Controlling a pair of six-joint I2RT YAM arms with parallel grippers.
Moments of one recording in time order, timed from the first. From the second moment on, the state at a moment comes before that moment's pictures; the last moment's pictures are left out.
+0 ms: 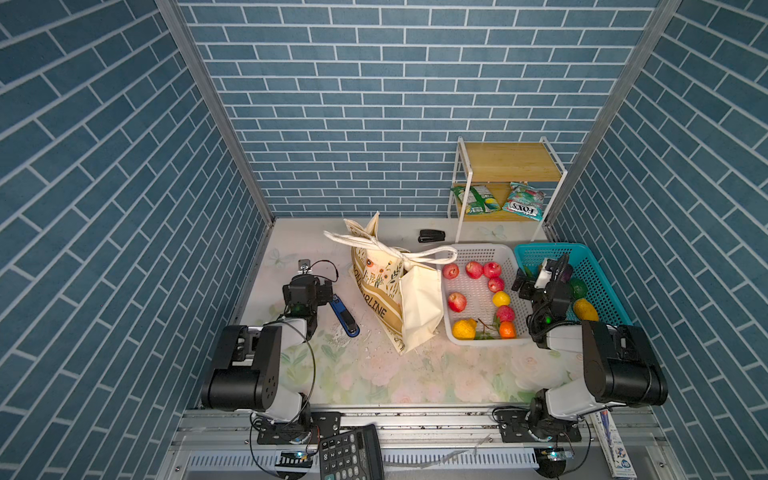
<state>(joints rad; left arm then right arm) -0.06 1.50 0.49 0.51 -0.23 -0.02 -0.07 1.52 0.38 0.91 0.06 0.08</state>
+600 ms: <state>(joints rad) -0.05 1.53 0.39 0.76 -0.13 0.07 -0.07 1.52 0.38 0.91 0.05 0.08</state>
